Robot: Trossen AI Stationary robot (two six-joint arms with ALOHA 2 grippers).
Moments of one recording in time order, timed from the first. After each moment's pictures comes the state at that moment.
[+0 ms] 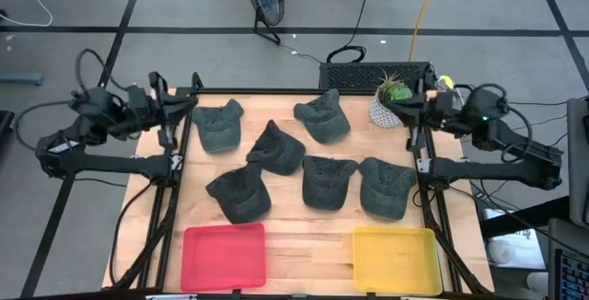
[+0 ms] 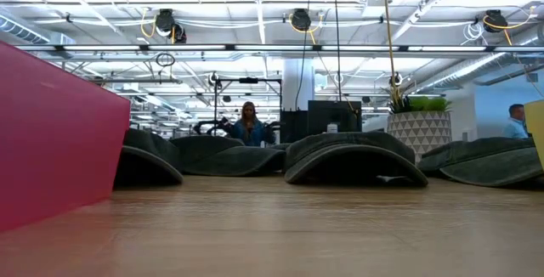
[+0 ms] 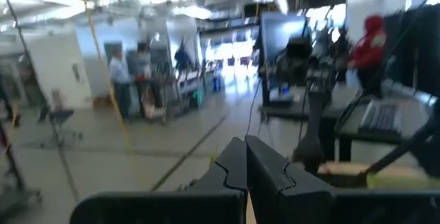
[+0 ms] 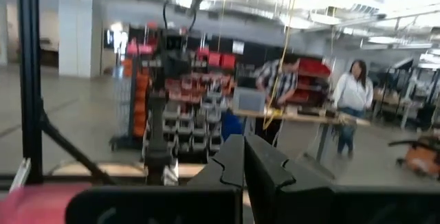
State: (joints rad) left arm 0.12 0.59 1.04 -0.33 -0.17 0.13; right arm -0.26 0.65 0.93 -0.10 -0.08 -0.11
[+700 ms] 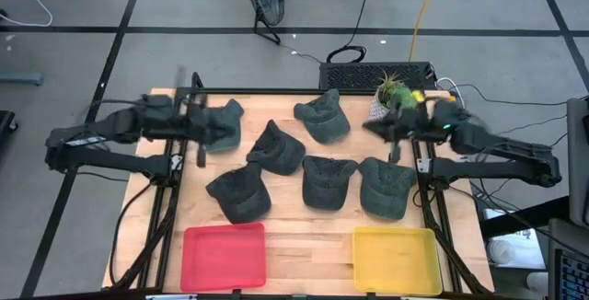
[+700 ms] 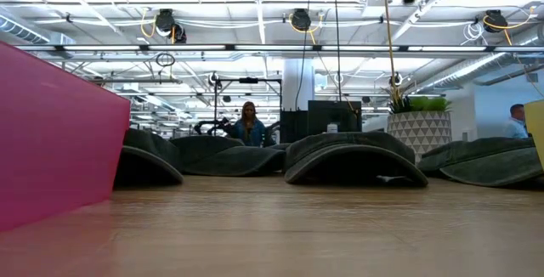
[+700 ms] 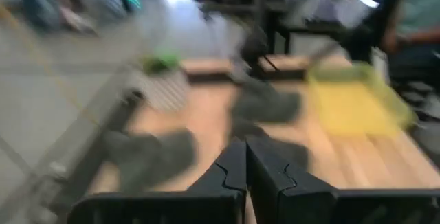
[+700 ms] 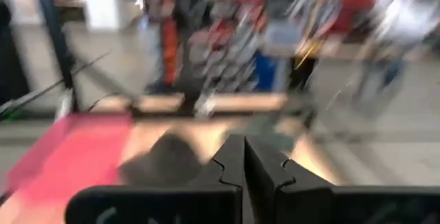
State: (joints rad) left arm 0.12 0.83 0.96 -0.47 0.07 0.08; right arm -0.23 0.70 0.68 -0.06 -0.16 -0.02
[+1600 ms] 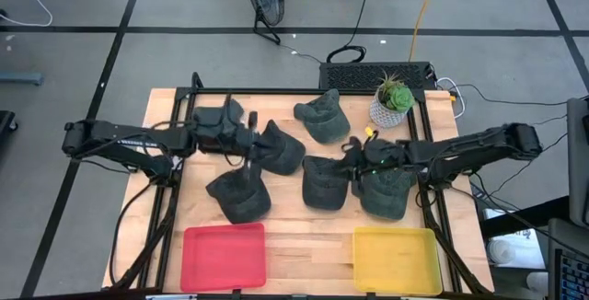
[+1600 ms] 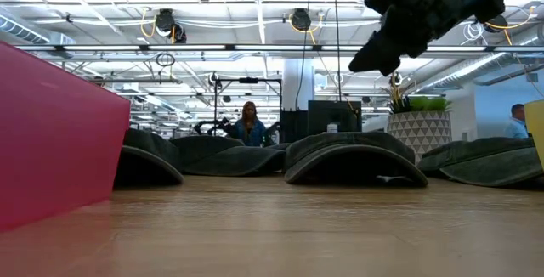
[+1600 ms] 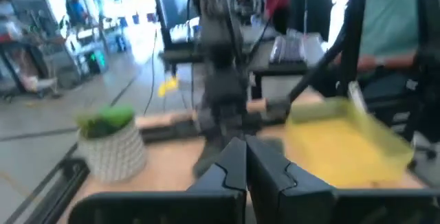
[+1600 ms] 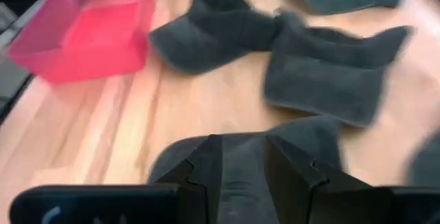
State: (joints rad) left arm 0.06 1.14 0.78 0.33 0.13 0.12; right arm 0.05 1.16 0.59 0.06 -0.02 0.14
